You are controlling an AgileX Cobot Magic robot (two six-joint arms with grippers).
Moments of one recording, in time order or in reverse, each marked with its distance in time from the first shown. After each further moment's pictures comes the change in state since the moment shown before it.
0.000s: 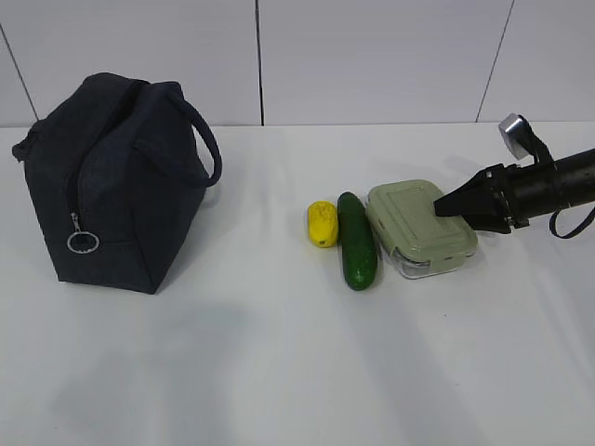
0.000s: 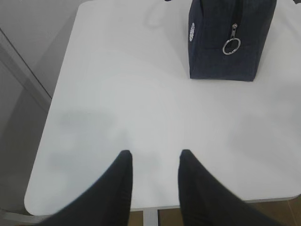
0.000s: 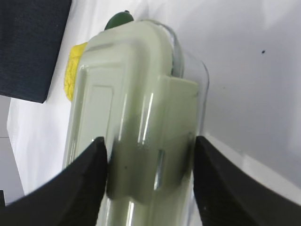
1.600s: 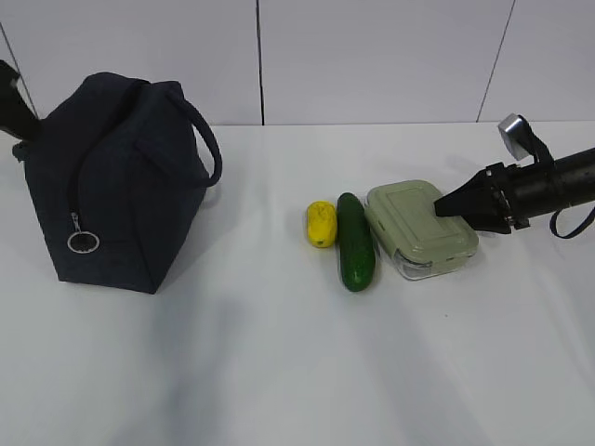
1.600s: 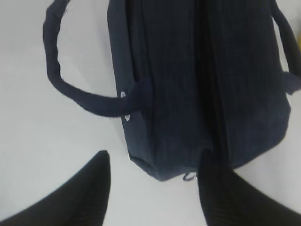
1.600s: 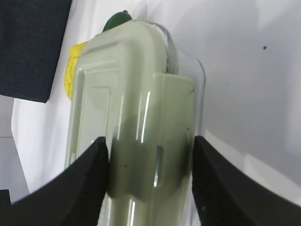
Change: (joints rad) left arm 0.000 1.587 -0.807 -0.359 -0.209 0.289; right arm 0.000 0.000 -0.005 -0.012 0.008 0.031
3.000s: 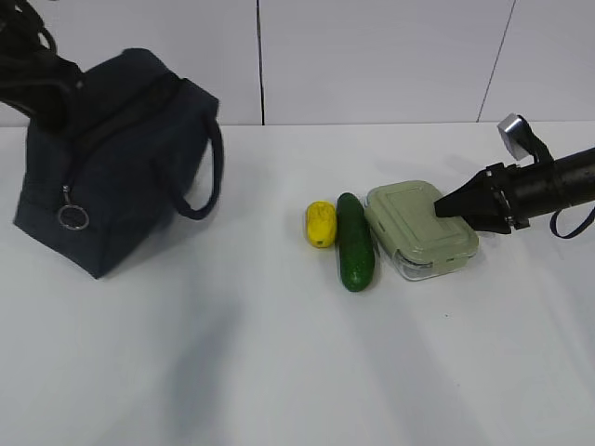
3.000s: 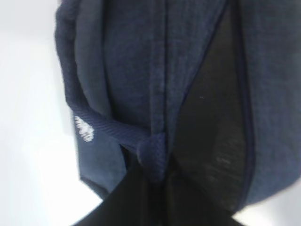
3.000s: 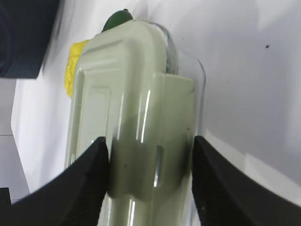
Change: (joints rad) left arm -0.140 0.209 -0.279 0.216 0.134 -0.101; right arm 0.000 0.000 -0.001 -0.004 0.005 0.000
